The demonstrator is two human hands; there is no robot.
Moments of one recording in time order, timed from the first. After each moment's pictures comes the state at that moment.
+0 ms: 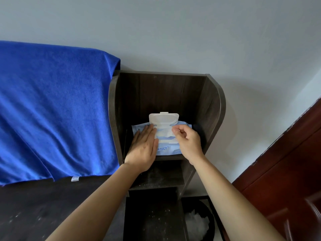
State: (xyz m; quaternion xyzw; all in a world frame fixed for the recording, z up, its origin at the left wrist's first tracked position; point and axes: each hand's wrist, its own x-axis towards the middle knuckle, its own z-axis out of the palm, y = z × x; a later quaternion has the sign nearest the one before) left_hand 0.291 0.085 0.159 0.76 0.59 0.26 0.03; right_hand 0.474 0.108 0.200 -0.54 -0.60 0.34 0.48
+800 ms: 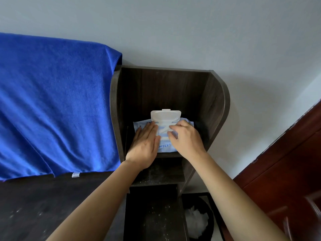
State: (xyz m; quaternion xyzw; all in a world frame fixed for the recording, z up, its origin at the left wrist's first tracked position) left_hand 0.290 0.087 0.157 0.76 0.59 0.27 0.05; right_hand 0.466 0.104 0.214 -0.54 -0.79 0.01 0.30
